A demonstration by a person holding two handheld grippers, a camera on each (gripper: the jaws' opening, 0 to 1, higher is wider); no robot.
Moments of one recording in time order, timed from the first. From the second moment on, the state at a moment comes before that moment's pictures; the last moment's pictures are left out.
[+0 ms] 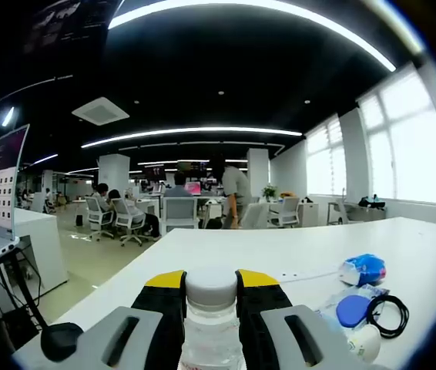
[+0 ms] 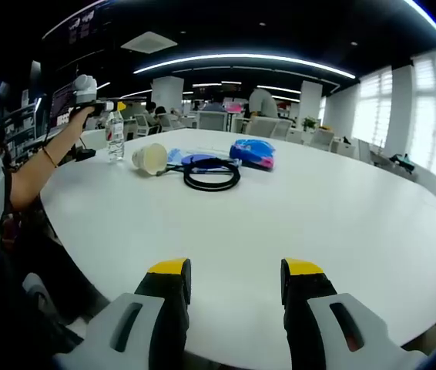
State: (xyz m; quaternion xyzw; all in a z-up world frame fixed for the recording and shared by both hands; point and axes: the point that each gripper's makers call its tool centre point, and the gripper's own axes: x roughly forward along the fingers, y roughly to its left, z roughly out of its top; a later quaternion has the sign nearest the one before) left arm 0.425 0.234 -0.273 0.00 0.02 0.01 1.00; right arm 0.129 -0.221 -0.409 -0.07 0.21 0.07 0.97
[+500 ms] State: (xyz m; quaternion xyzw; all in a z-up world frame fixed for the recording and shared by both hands) left arm 0.449 0.230 -0.279 0.01 0.03 0.00 1.00; right arm 0.132 -0.225 -0.409 -0.08 0.22 0.06 0.97
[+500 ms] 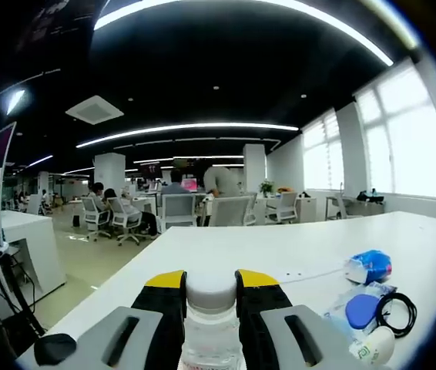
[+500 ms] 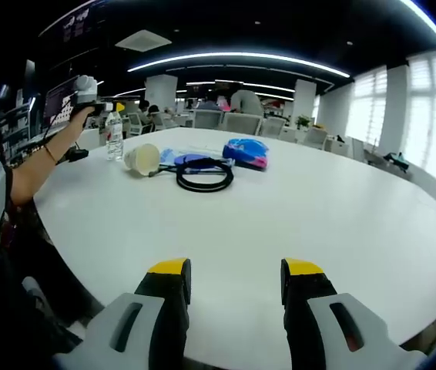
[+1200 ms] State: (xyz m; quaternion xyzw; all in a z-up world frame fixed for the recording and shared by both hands) left arm 0.450 0.229 -0.279 0.00 0.03 0.01 1.00; right arm 0.134 -0.221 -0.414 -0.08 0.23 0.07 0.97
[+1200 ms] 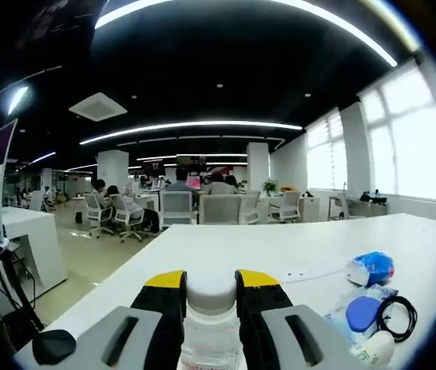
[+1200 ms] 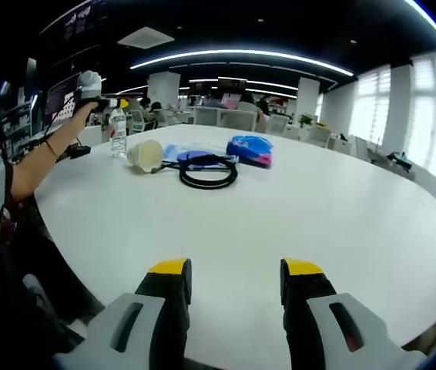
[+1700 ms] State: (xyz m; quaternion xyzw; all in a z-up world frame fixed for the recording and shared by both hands) left arm 0.449 0.228 -0.278 0.03 0.03 0.02 1.00; right arm 0.139 -0.220 -0.413 -0.08 0.23 0.08 0.97
